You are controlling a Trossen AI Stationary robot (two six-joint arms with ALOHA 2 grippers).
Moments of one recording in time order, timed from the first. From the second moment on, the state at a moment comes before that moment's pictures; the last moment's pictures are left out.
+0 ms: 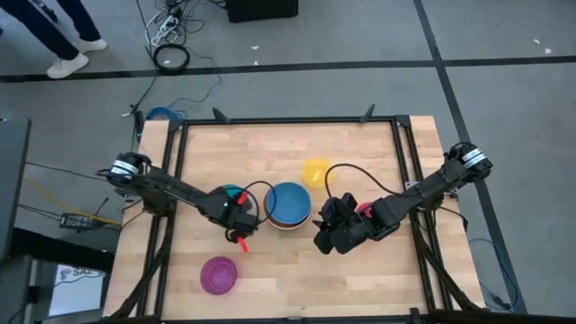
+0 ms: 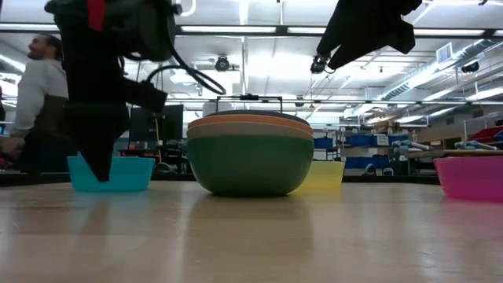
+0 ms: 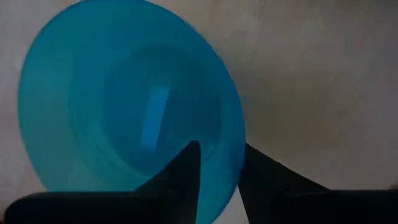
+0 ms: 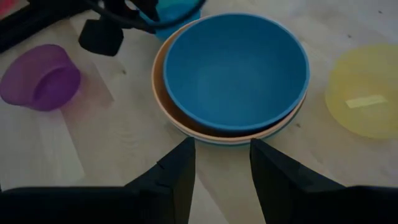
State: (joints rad) left arm -0.28 1.65 0.93 -0.90 -0.29 -0.84; right arm 0.49 1.55 1.18 -0.61 0.63 0.99
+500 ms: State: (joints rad) left arm -0.28 1.63 0.98 -0.86 -0.30 -0.75; right arm 0.49 1.55 1.18 -0.61 0.64 0.98
